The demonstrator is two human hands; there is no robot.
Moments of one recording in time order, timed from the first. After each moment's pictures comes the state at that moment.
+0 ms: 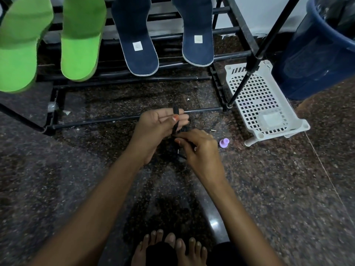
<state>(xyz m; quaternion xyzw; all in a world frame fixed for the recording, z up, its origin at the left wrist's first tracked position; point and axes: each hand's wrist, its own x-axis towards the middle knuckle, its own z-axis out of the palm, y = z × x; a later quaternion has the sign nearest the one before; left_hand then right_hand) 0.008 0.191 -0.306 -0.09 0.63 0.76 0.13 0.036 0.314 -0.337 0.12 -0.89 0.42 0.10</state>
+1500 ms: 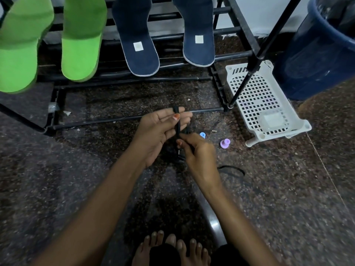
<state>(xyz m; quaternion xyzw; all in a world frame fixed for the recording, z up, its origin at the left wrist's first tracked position) 0.008 0.193 -0.308 -0.10 0.55 0.82 0.15 0.042 0.304 -0.345 0.05 -0.86 0.50 0.05</state>
